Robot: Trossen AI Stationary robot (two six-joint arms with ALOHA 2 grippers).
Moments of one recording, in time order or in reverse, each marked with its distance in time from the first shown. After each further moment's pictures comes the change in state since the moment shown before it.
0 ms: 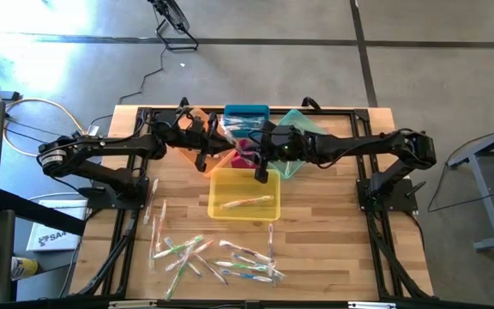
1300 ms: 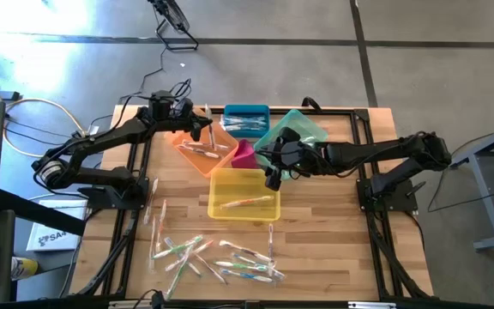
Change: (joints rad) left arm 0.418 -0.080 -0.001 -0.653 -0.159 -0.122; right arm 0.150 -0.125 0.000 -0.302 0.329 0.126
